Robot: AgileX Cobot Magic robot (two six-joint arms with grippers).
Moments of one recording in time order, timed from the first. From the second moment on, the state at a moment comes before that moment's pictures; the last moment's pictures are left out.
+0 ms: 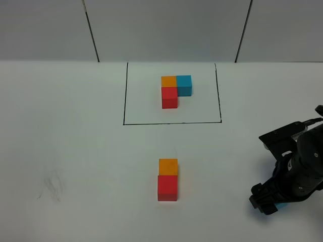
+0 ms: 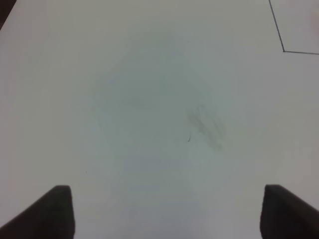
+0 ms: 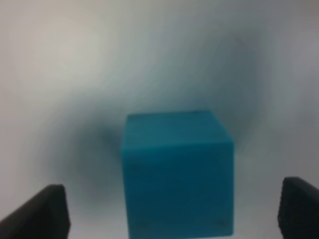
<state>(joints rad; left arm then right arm) -0.05 -0.01 -0.51 0.08 1.08 -0.14 0.31 1.66 -0.73 -0.11 0.59 0.07</state>
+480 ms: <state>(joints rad) -0.05 -0.01 -0.51 0.08 1.08 -0.14 0.31 1.70 -0.72 -0.11 0.55 0.07</state>
